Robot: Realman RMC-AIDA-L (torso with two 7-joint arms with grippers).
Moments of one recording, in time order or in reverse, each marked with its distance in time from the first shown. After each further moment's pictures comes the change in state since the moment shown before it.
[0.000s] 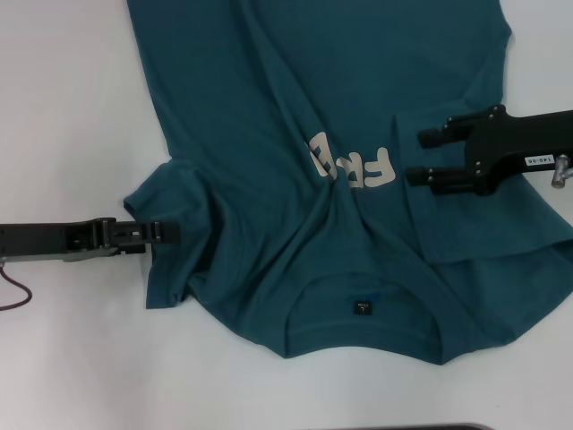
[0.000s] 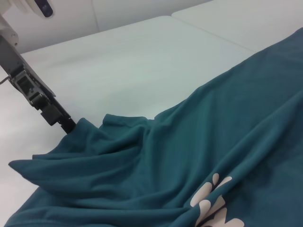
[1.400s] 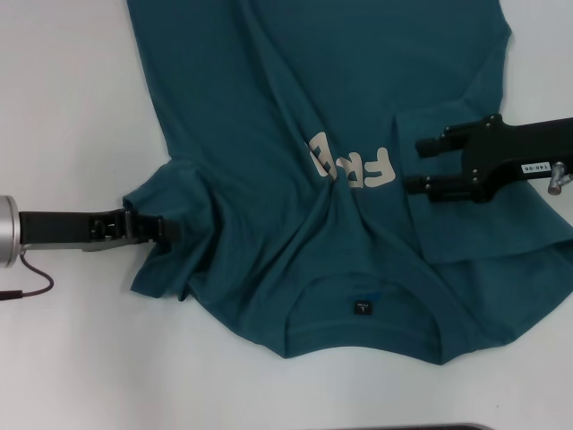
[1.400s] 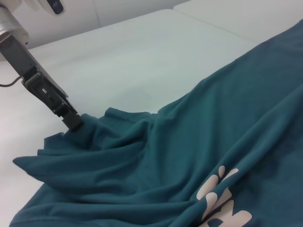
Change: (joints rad) left arm -0.044 -0.033 -0.002 -0.009 0.051 -0.029 -0.028; right arm -0.001 0.008 0.001 0.005 -0.018 -0.001 0.022
